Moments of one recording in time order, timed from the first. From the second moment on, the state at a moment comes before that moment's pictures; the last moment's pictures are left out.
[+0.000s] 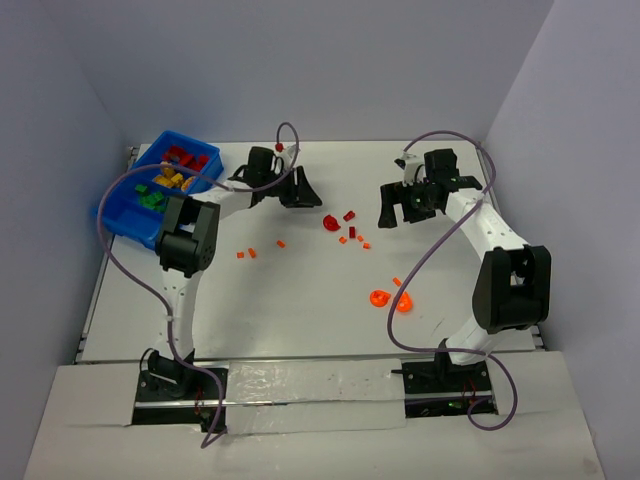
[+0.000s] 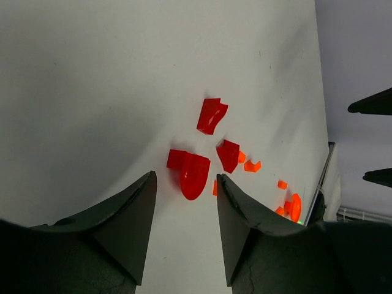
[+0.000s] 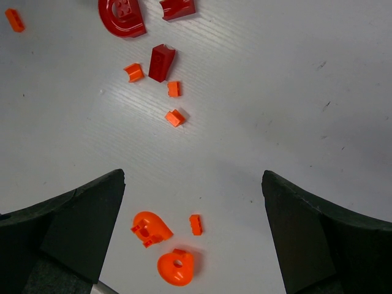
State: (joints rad) left arm -0.38 2.30 1.66 -0.01 0.75 -0.52; right arm 0.08 1.60 1.24 -0.65 -0.41 -0.13
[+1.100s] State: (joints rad) left arm -0.43 2.34 1.56 0.06 0.79 -0.62; right arm 0.08 1.60 1.24 -0.65 -0.41 -0.13
